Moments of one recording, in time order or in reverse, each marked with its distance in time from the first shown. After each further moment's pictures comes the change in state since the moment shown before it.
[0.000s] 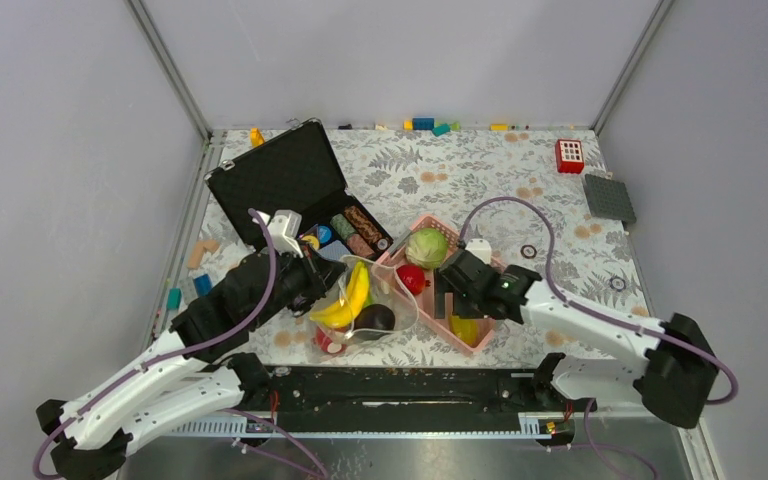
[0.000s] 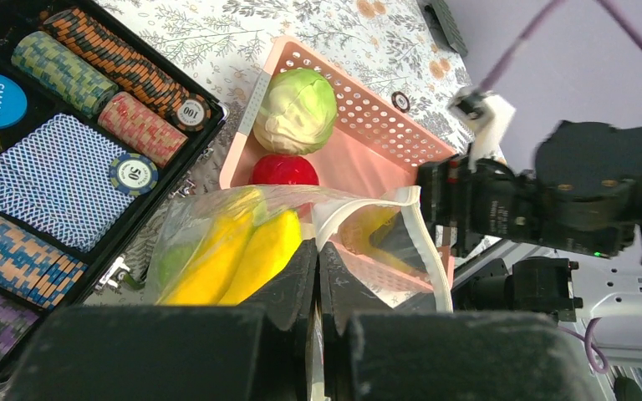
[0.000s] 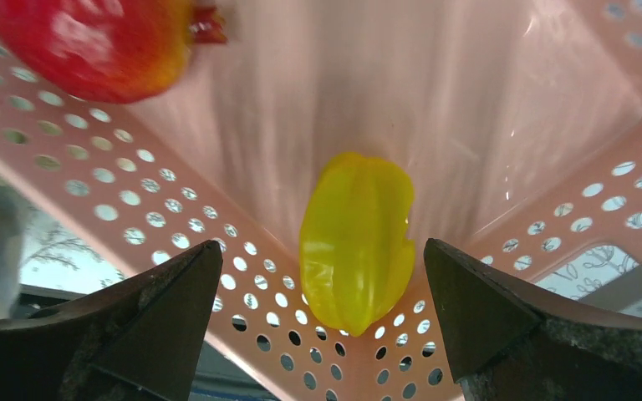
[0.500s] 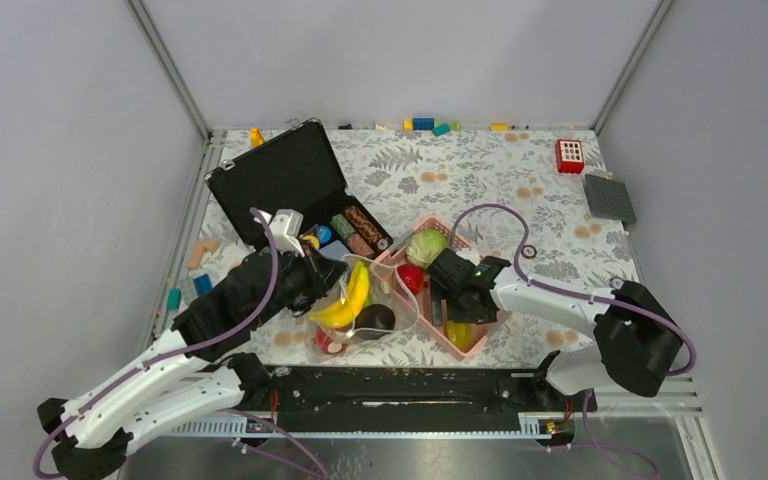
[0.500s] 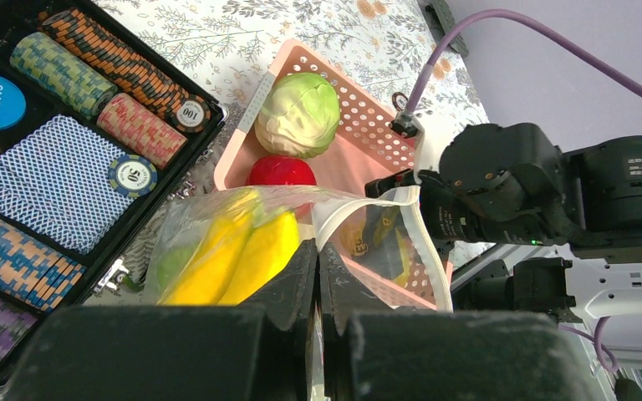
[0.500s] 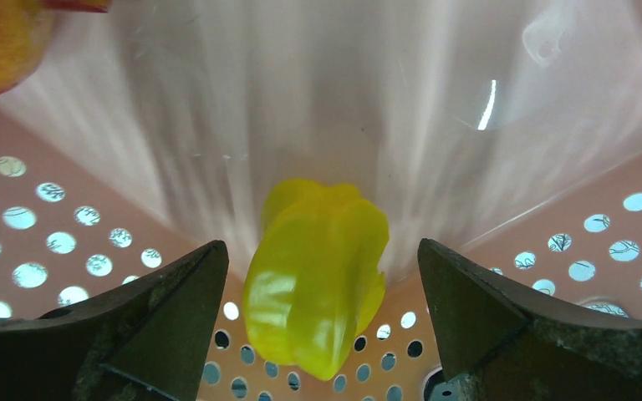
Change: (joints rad) left arm 0.000 0.013 -0.001 0.004 0.002 0.001; right arm -0.036 0.259 0.039 -0.045 -0.107 0.000
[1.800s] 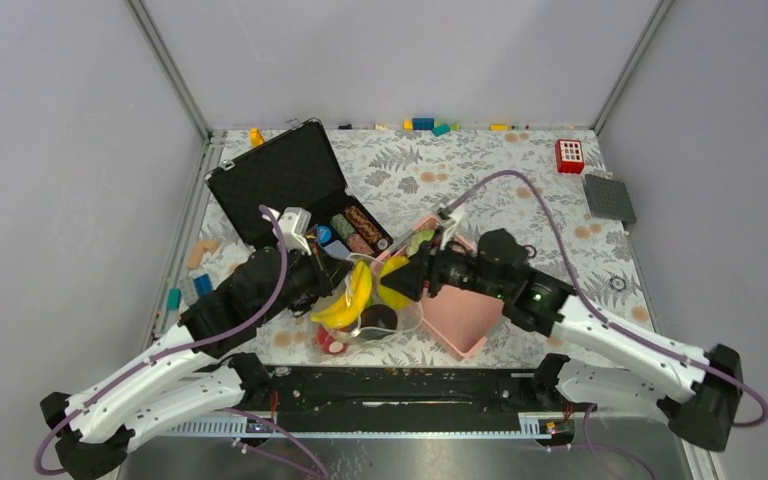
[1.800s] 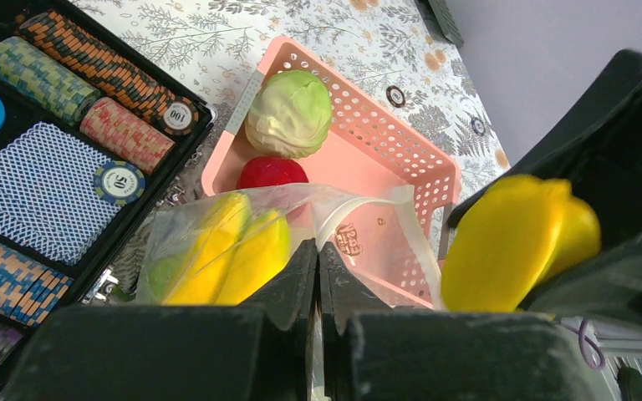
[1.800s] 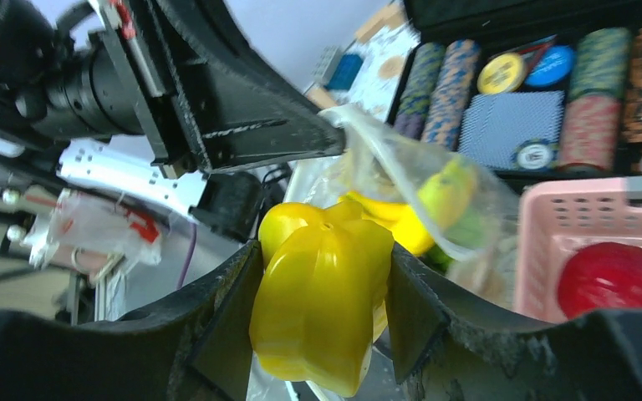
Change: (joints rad) left arm 0.000 0.036 -0.002 0.047 0.027 0.018; right arm 0.035 -0.467 -0.029 0.771 -0.439 -0.193
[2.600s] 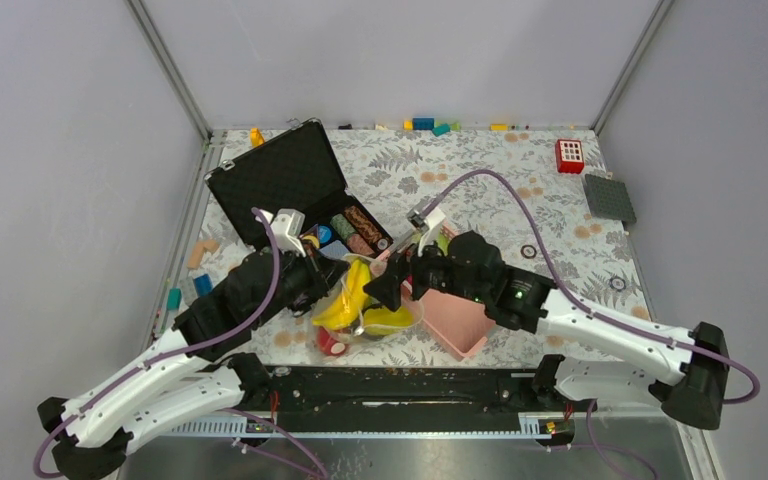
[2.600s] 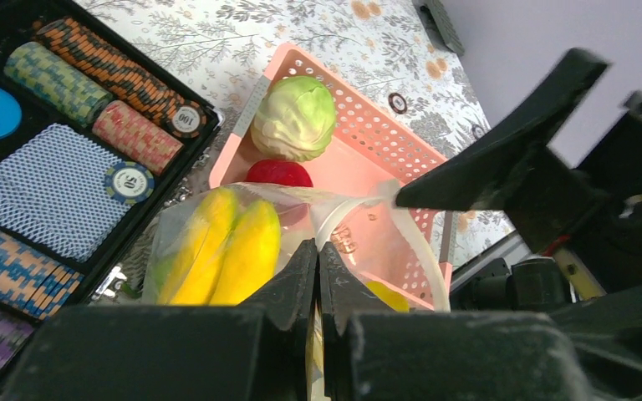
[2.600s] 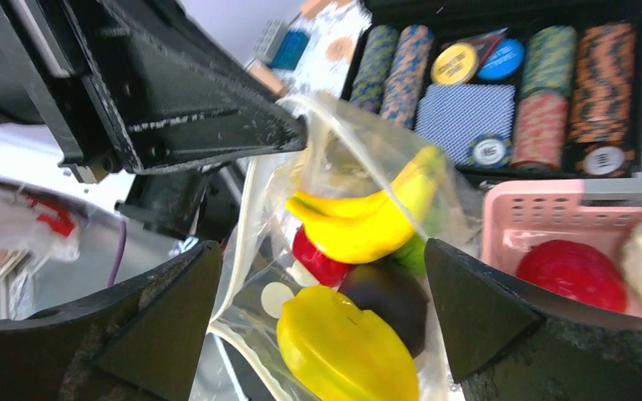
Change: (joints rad) left arm 0.000 -0.032 0.000 -0.013 -0.008 0.000; right arm 0.151 0.191 0.126 -0.090 0.171 -0.140
